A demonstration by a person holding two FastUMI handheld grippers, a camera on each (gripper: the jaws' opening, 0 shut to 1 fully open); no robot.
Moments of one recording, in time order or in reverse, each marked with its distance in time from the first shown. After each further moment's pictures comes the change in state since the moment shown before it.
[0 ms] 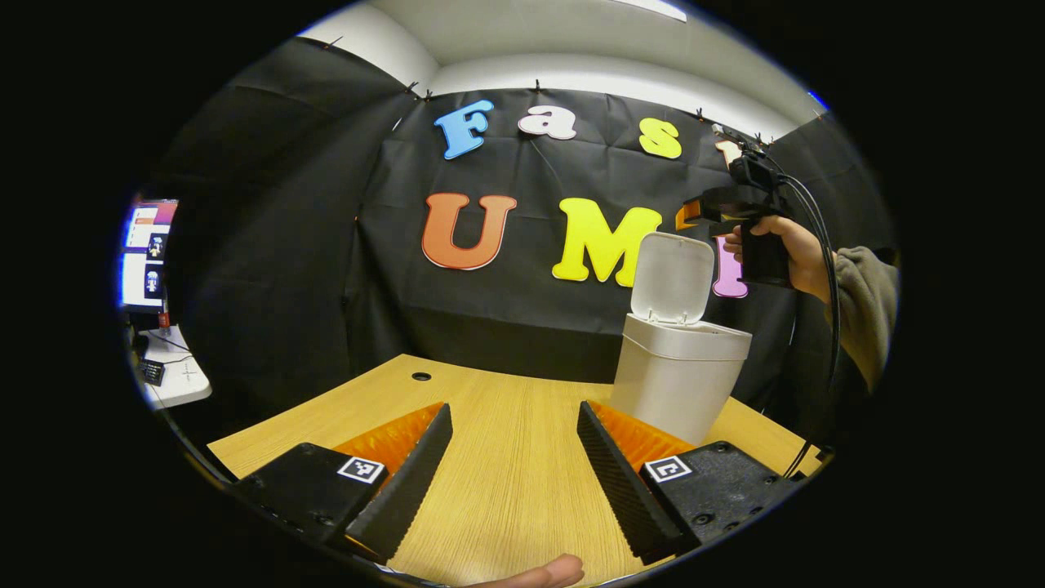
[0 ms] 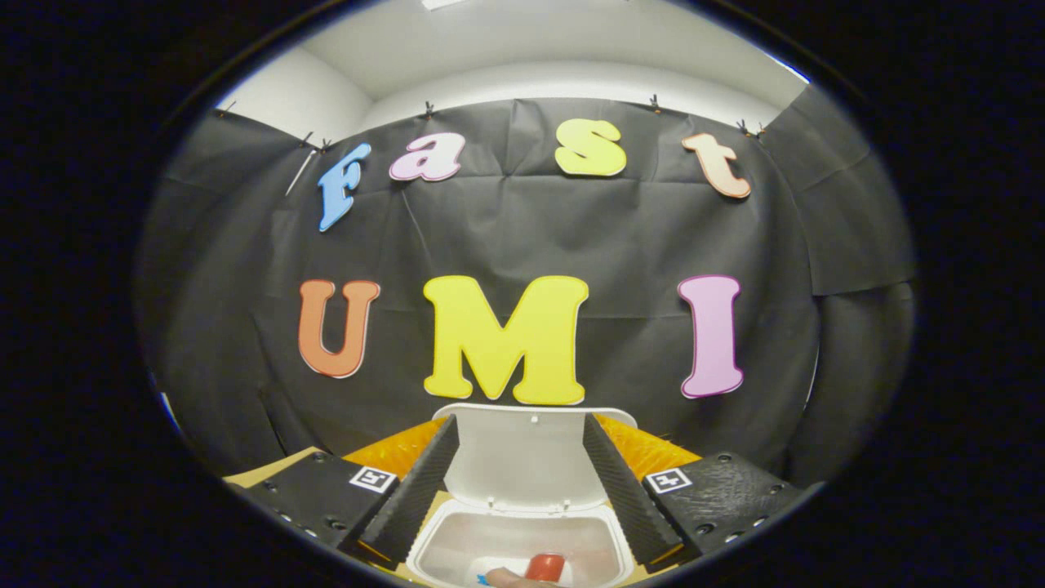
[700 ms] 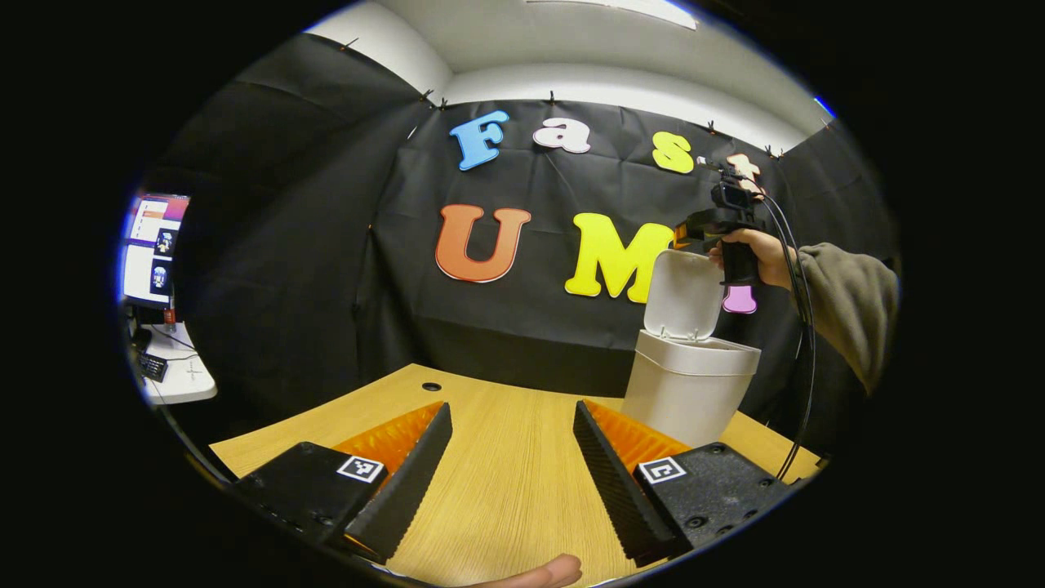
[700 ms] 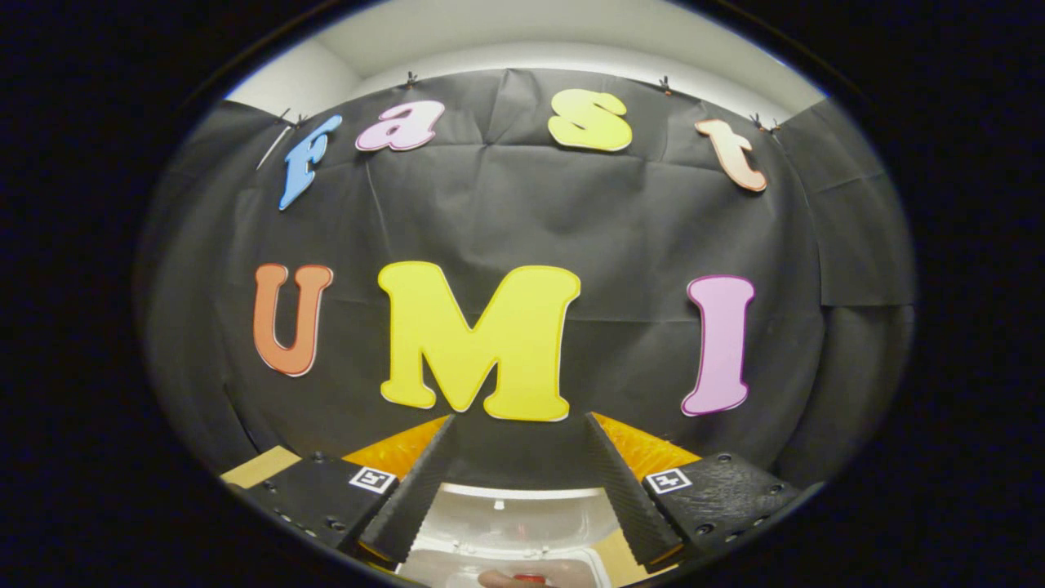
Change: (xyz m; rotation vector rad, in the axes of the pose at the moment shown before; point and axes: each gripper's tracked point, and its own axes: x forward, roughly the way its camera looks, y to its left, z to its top) left arm 0.002 0.017 0.008 -0.014 -0.043 0.027; right arm 0.092 -0.007 -0.001 -0.009 0.098 -0.023
